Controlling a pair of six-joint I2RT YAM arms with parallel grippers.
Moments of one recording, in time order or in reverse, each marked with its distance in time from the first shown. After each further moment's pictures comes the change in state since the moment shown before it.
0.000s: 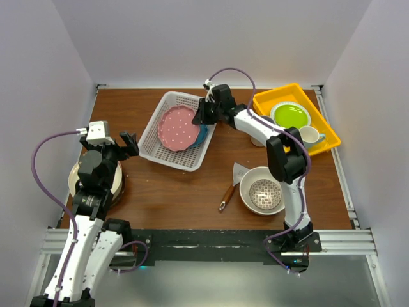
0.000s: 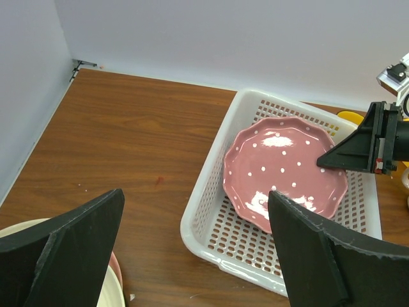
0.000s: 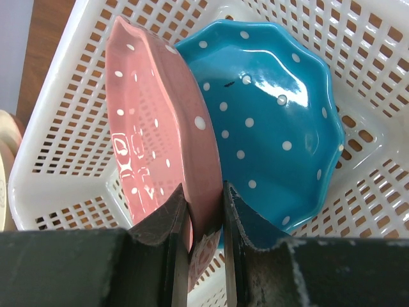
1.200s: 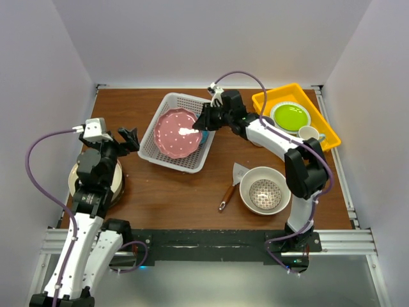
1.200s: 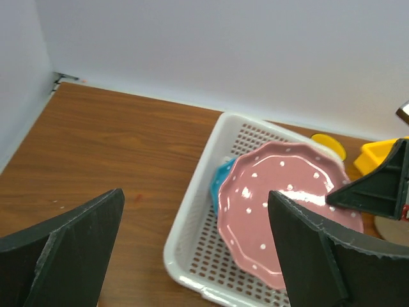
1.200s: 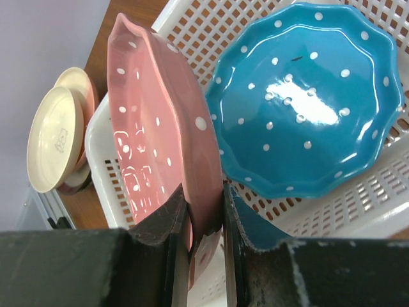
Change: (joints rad) left arm 0.000 0.034 0.013 0.089 0.034 -0.087; right arm 0.023 -0.302 -0.319 0.140 -0.118 0.008
